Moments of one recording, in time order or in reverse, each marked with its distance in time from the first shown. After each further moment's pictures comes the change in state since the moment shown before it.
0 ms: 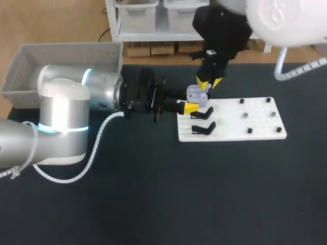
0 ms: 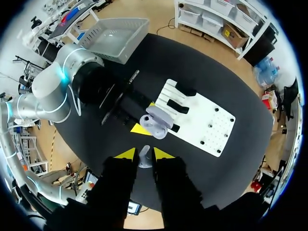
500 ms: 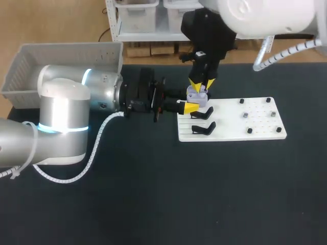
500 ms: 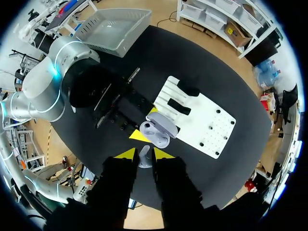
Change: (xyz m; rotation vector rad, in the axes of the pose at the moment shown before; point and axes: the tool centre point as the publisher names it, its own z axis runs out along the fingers) left arm 0.000 0.000 0.000 0.000 0.000 0.000; right arm -0.011 0.002 0.016 0.037 0.081 -0.027
